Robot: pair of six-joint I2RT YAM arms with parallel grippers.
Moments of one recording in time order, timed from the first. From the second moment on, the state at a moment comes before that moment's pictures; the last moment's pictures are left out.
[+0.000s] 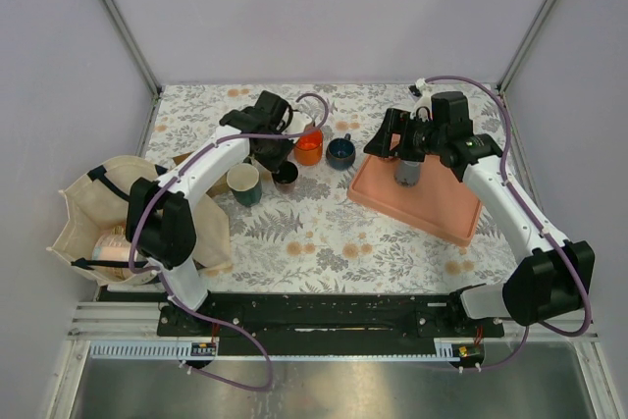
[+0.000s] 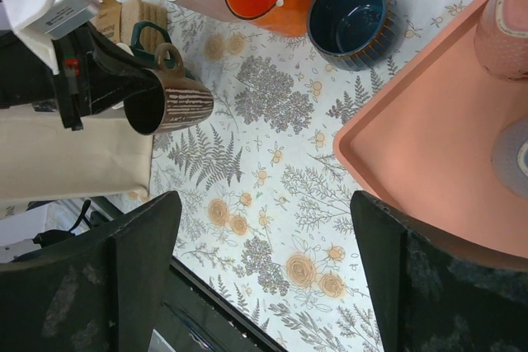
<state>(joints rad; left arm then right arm) -0.47 1.74 1.53 -0.88 0.07 0.26 0.27 1.36 1.23 -0.49 -0.44 0.42</state>
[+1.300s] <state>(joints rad) -0.42 1.76 1.32 -0.68 0.05 0.28 0.27 1.39 1.23 -0.47 -0.46 0.42</state>
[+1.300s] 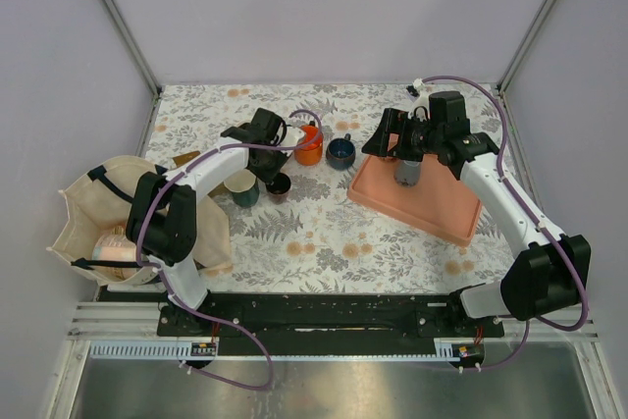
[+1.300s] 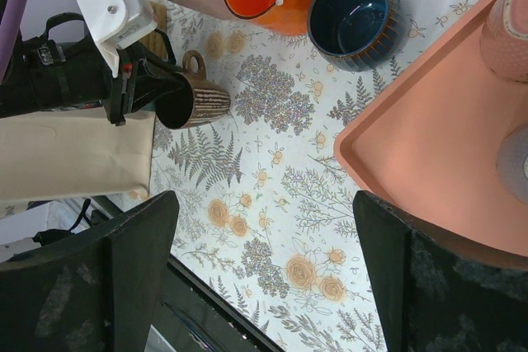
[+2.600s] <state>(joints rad) -0.42 1.53 1.60 -0.84 0.05 0.21 0.14 1.53 1.43 -0.71 -0.18 0.07</state>
